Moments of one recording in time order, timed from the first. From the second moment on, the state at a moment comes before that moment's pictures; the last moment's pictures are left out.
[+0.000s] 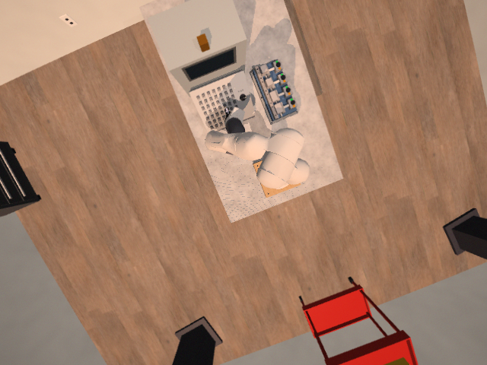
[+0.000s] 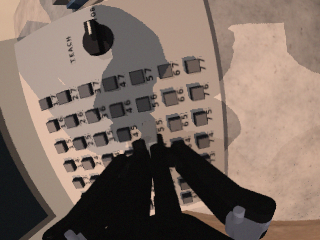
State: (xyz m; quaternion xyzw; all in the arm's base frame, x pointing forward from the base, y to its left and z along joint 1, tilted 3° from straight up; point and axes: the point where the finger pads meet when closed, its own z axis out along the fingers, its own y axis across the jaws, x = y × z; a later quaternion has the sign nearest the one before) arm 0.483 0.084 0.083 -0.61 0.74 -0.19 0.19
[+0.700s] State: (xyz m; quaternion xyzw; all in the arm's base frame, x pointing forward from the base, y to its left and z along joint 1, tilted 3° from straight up) arm 0.477 0.077 0.108 -0.60 0.75 -0.20 0.20
